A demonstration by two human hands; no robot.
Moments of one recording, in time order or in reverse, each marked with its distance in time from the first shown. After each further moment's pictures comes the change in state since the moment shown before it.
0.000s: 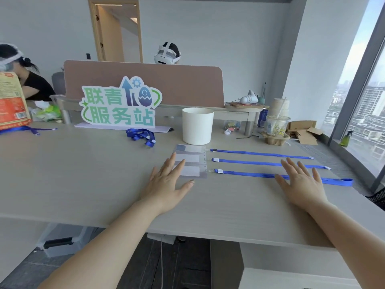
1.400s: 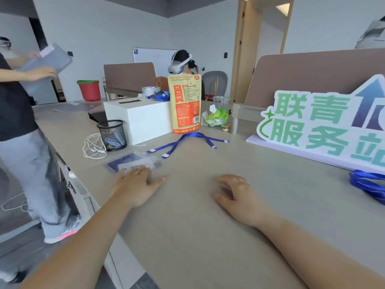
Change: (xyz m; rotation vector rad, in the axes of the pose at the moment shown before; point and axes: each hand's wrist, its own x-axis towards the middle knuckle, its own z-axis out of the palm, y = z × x) left_hand -0.080 -0.578 -0.226 0.383 0.068 -0.923; right_hand 0.049 -0.740 0.130 0.638 -0.294 -0.962
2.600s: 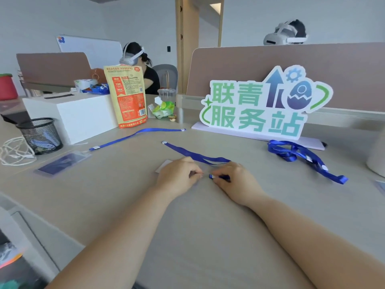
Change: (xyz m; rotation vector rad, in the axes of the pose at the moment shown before) left_hand -0.056 0.195 0.009 -0.404 0.075 0.670; right_hand -0.083 0.040 -0.060 -0.025 0.191 0.199
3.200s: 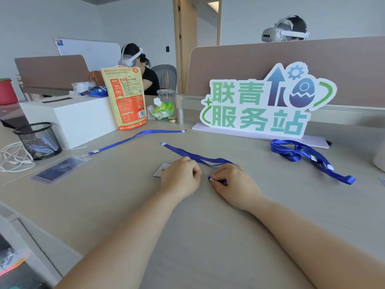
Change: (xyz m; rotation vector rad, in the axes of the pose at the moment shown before) left_hand 0.014 0.000 0.015 0.023 0.098 -0.138; right_hand 0.004 -0.006 0.007 -0.085 0.003 -0.027
